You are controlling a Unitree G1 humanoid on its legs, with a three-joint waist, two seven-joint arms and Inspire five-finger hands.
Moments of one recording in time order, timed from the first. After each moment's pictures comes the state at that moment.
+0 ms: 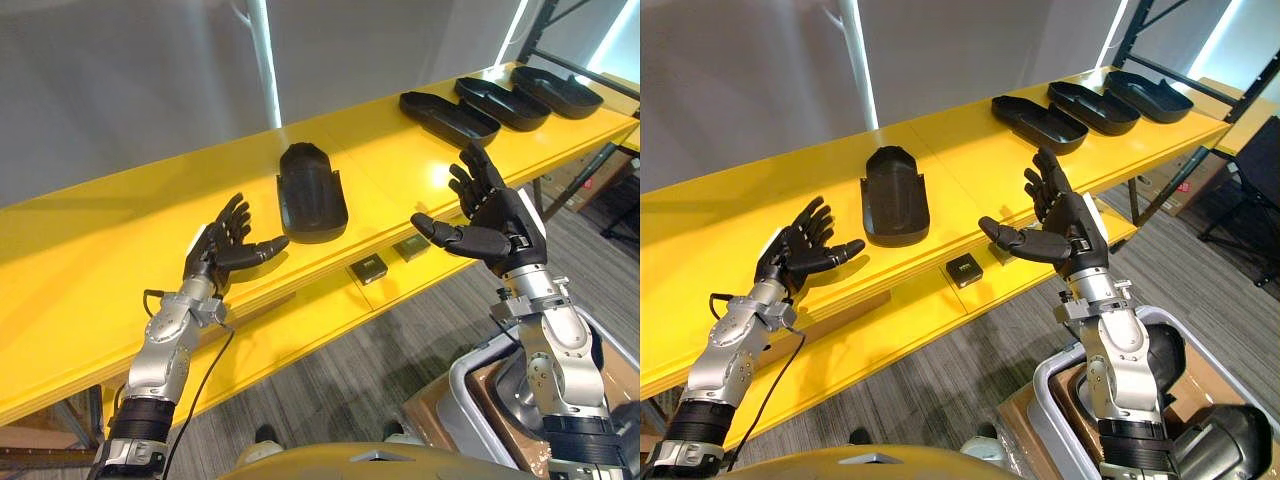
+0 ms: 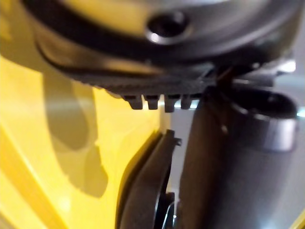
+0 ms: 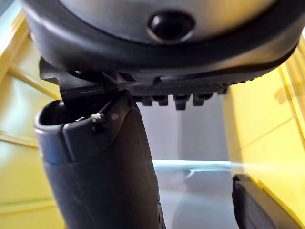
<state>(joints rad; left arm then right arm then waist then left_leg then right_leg) -0.07 0.37 0.04 0.18 -0.43 0.00 -0.17 0.03 -0.38 -0.17 -0.14 0.45 -0.11 0.29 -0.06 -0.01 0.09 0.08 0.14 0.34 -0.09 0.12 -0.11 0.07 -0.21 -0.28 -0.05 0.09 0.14</state>
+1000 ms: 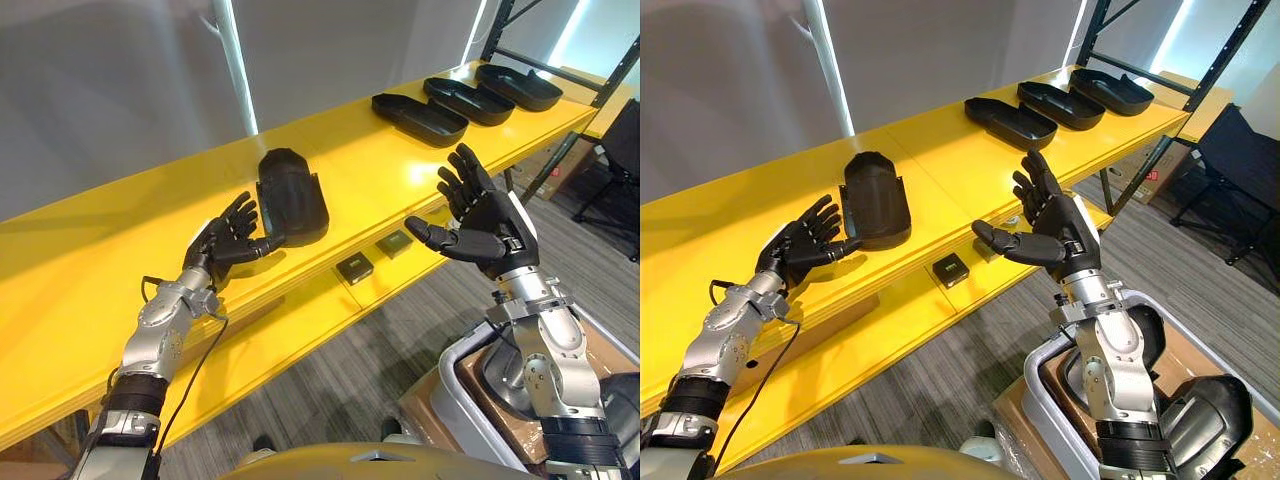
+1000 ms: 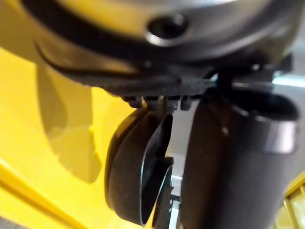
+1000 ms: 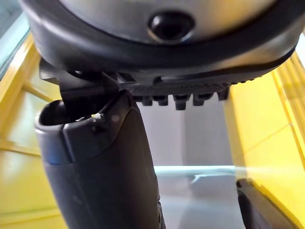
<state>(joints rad) -0.18 0.43 0.01 0.34 -0.55 0.01 -0.35 0.03 -0.38 -0.14 -0.13 0.49 -0.11 0.32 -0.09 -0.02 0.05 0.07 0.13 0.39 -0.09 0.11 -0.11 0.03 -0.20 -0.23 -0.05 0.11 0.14</state>
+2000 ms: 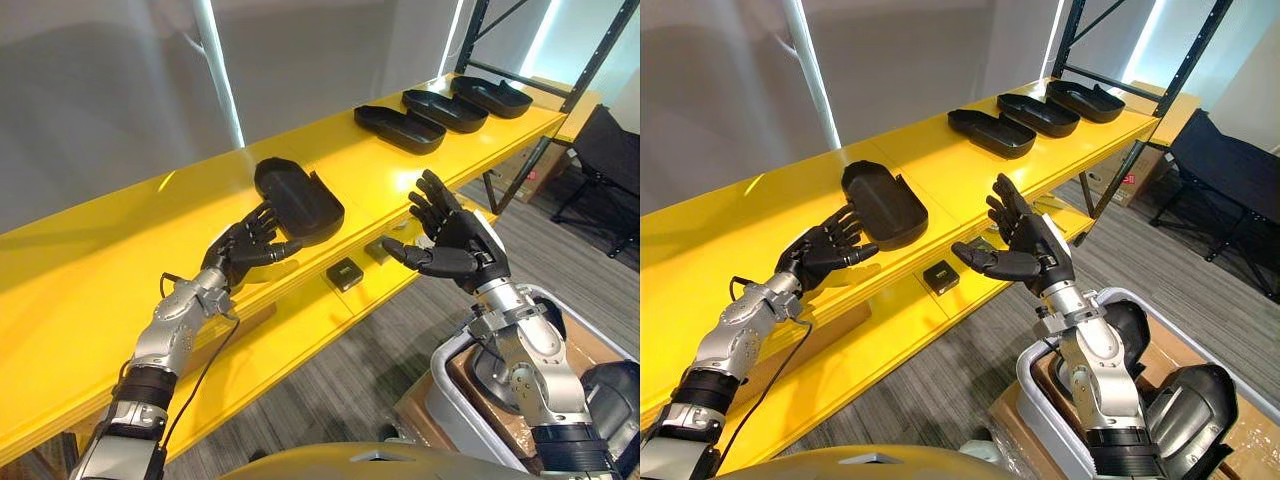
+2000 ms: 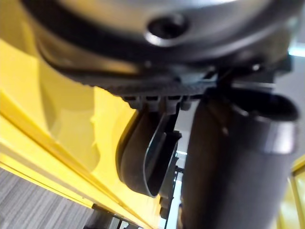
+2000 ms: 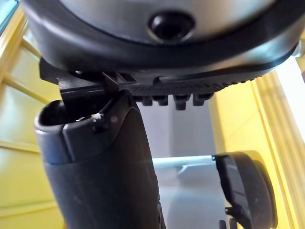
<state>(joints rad) -0.21 0.43 -0.06 0.36 -0.59 0.07 -0.37 0.06 -0.38 -0.05 -0.12 0.41 -0.07 0.34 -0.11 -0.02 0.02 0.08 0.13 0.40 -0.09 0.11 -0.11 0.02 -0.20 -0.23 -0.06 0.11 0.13</state>
